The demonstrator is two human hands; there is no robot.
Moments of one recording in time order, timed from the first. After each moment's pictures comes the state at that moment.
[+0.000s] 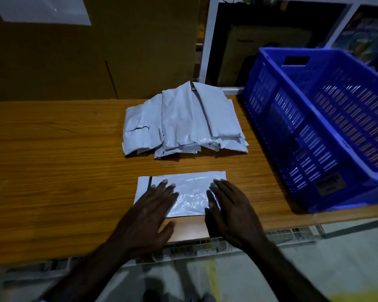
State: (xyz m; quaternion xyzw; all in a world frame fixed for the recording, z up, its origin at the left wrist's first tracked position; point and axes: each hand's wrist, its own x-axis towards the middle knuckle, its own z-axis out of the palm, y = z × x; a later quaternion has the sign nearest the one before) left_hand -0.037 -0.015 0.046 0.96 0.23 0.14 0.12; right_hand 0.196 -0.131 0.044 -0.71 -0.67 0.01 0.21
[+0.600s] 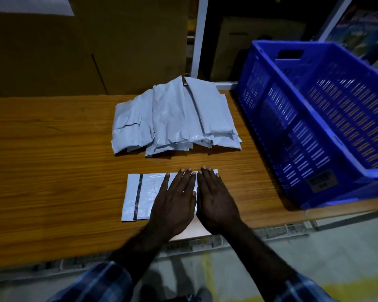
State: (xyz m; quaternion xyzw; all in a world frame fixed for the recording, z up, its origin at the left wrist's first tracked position) left_hand 0.060 -0.025 0.013 0.94 0.34 0.10 0.04; right_hand 0.193 -0.097 0.009 -0.73 -0.67 0.00 0.15
